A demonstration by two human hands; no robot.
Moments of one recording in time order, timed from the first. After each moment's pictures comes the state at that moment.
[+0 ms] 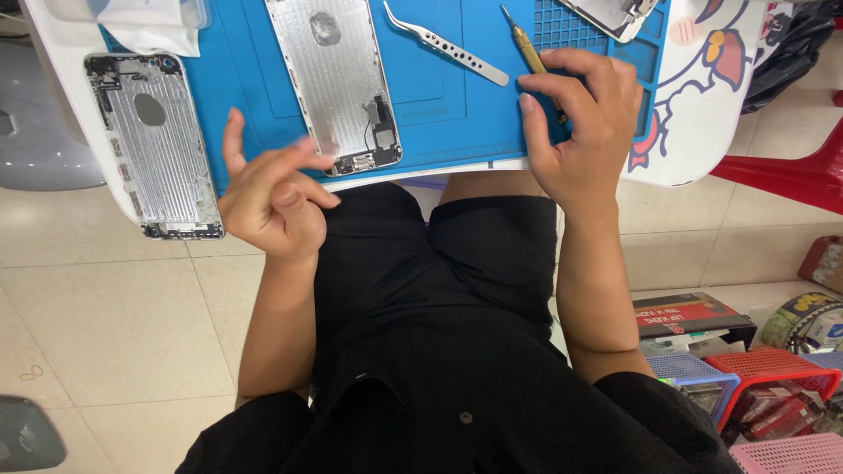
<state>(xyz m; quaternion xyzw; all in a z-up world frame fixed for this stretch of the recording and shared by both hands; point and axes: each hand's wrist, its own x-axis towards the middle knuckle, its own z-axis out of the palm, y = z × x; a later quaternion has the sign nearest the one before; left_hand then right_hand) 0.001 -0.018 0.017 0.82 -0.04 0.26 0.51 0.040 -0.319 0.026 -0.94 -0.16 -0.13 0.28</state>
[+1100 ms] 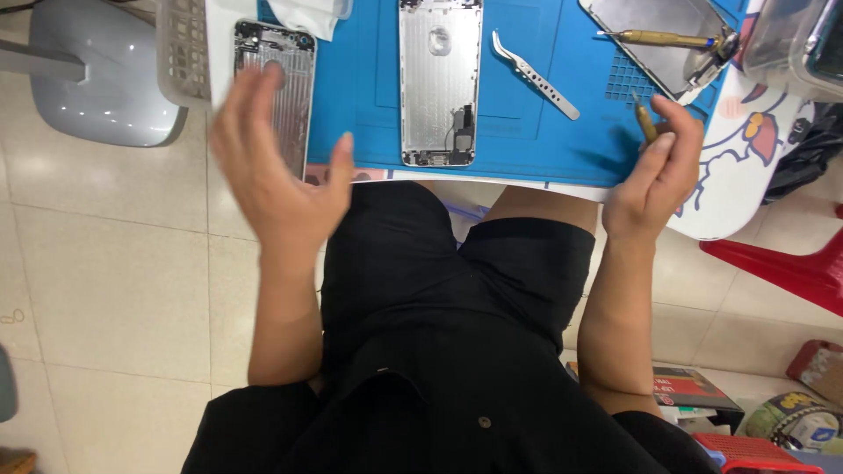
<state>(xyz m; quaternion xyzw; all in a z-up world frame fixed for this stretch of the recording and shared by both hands) -0.032 0.046 0.037 0.93 0.03 0.23 0.27 0.033 -0.328 0.008 -0.88 -0.08 -0.17 0.45</state>
